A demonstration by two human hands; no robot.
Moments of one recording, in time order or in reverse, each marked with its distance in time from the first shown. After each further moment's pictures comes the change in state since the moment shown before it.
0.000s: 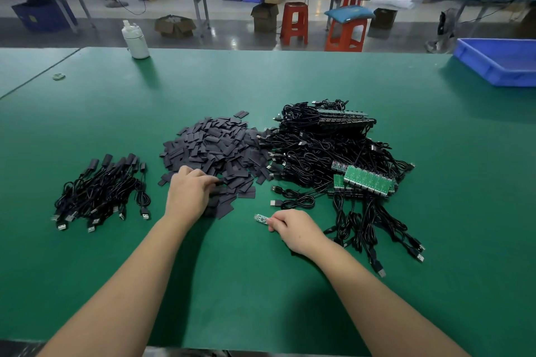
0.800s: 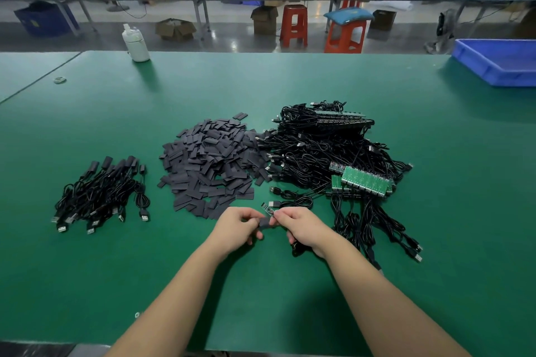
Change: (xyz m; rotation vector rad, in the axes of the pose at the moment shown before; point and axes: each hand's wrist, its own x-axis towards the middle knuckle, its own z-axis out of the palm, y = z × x) left_hand -0.051 0.092 0.015 -0.864 -0.524 -0.378; right_hand -0.002 0.013 -0.011 0.504 -0.044 0.043
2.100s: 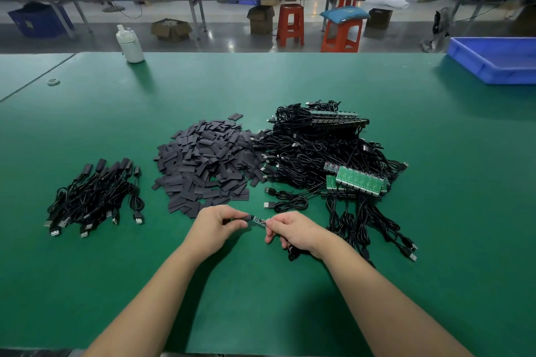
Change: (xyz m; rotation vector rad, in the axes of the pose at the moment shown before) left_hand 0.000 -0.015 -0.031 0.294 0.118 0.289; right_hand 0.004 0.005 -0.004 -0.051 -0.176 0.026
